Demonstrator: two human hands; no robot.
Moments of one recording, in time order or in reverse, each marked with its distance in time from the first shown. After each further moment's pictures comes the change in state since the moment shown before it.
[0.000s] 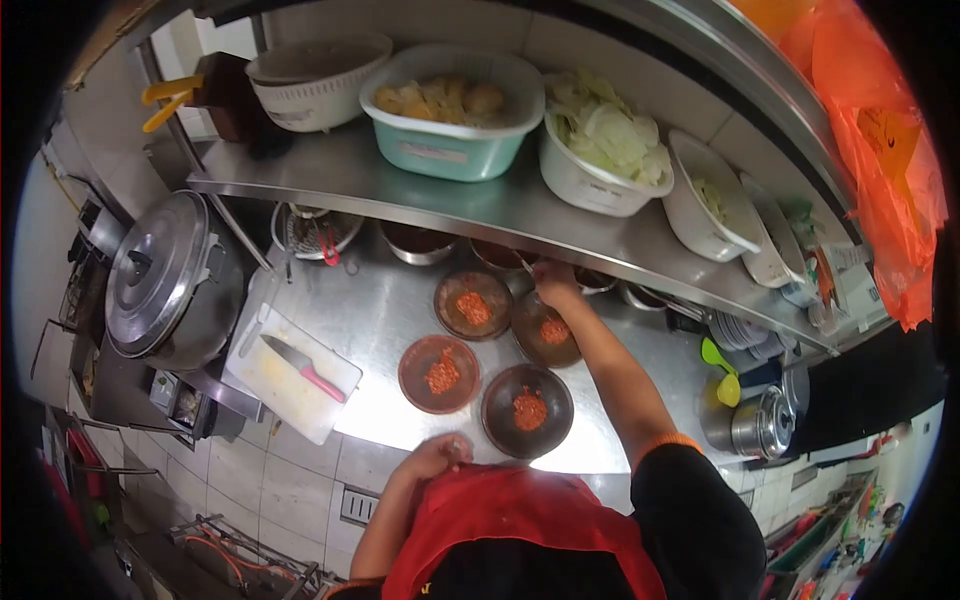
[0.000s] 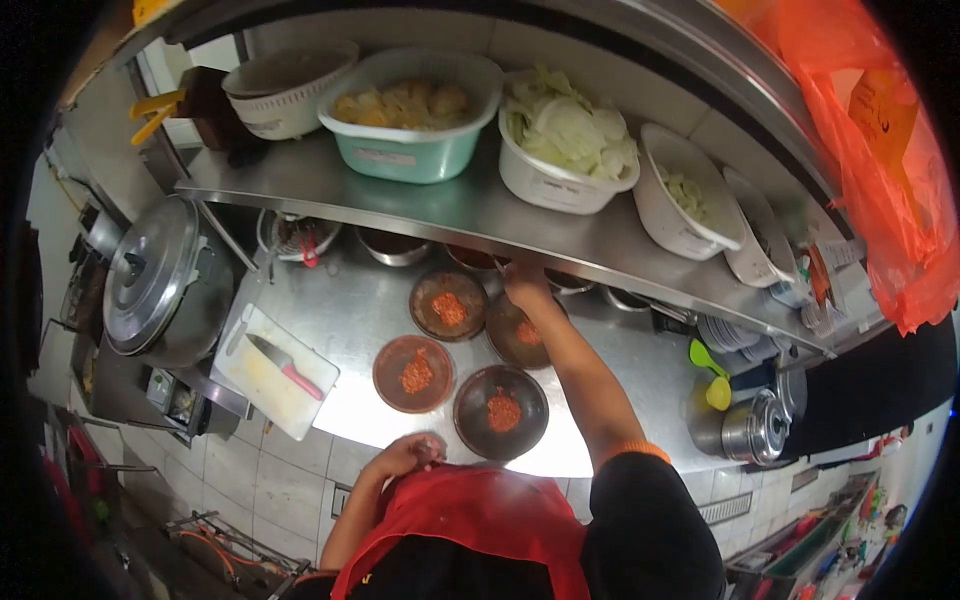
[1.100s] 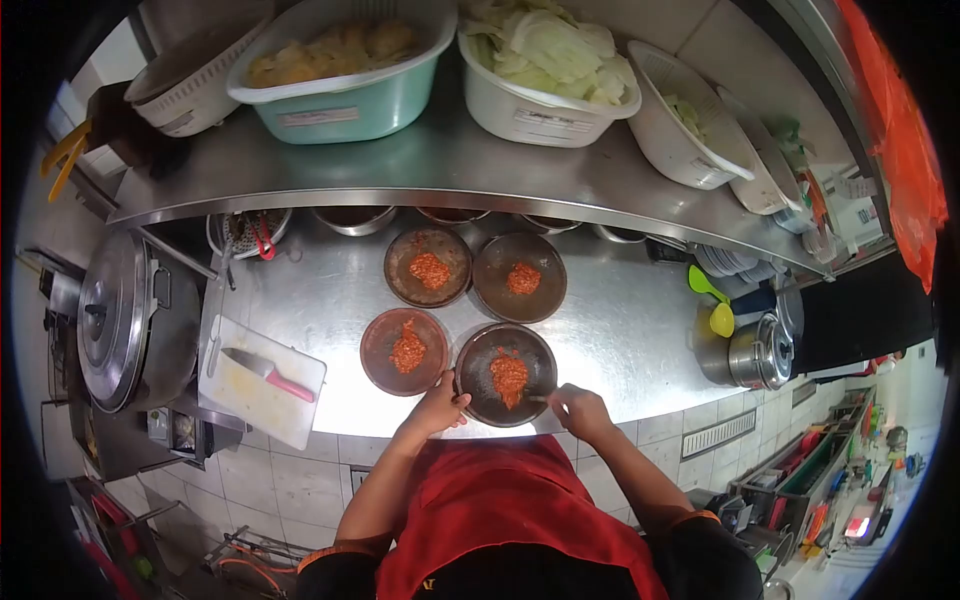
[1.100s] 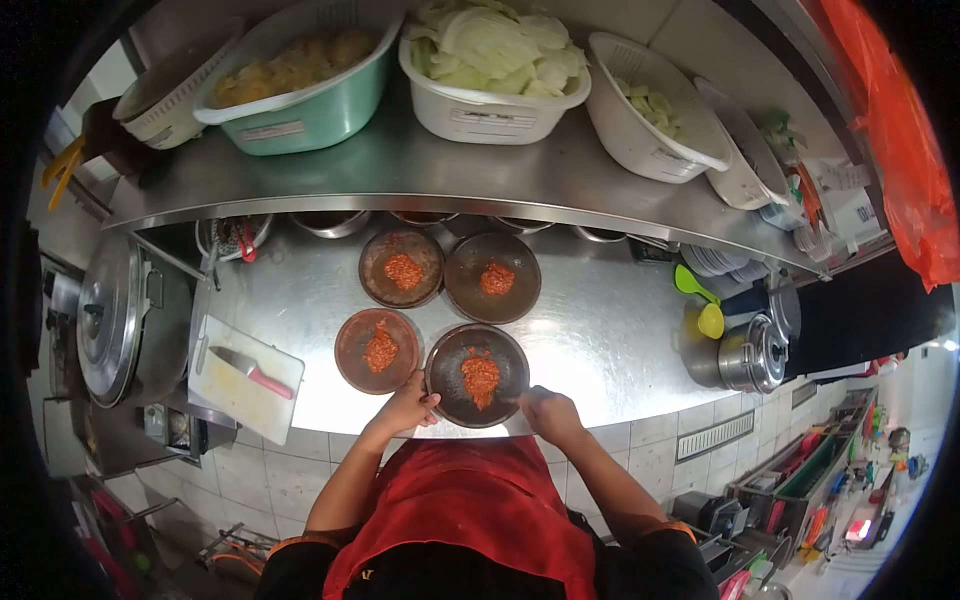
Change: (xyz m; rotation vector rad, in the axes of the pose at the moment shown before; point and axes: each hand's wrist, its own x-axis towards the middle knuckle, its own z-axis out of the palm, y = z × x) left_hand 0.077 0.041 0.017 0.381 0.114 -0.249; right_hand -0.317 -0.068 -0.100 0.170 -0.356 0.293
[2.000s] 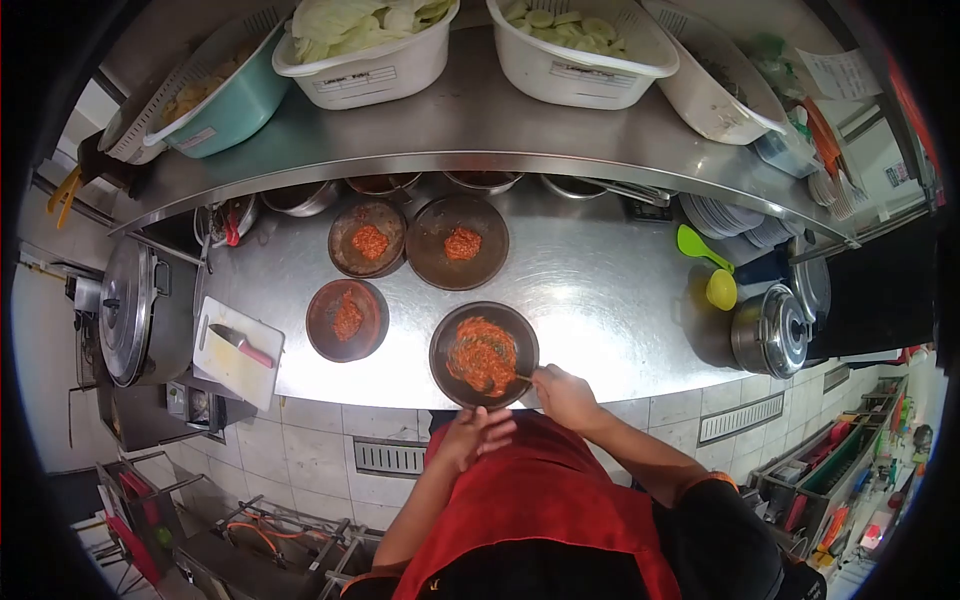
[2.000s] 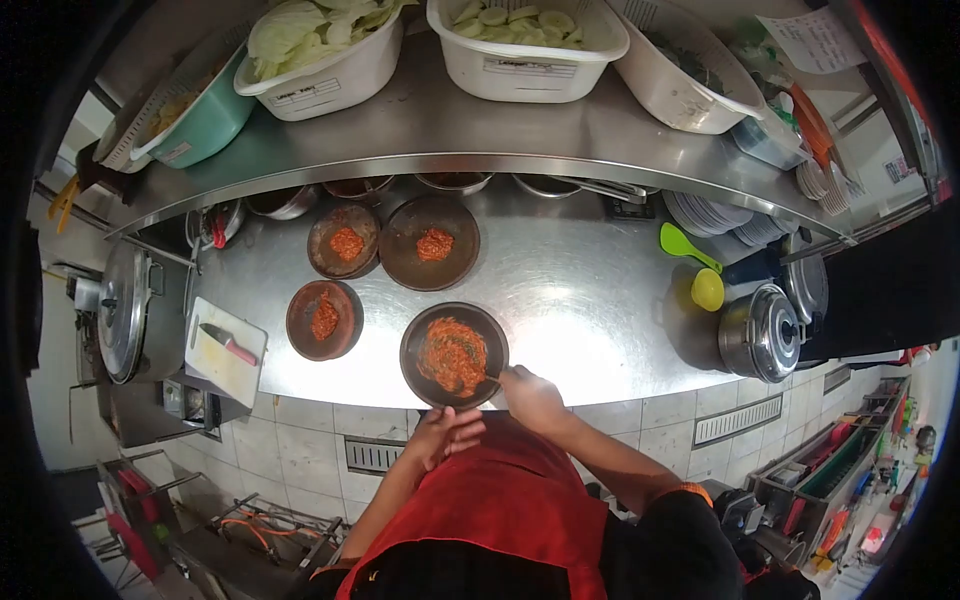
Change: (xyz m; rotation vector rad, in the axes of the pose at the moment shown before) left_hand -0.023 0.001 0.223 -0.997 -0.054 -0.230; right_hand -0.050 0.088 -0.031 0.071 0.011 -0.145
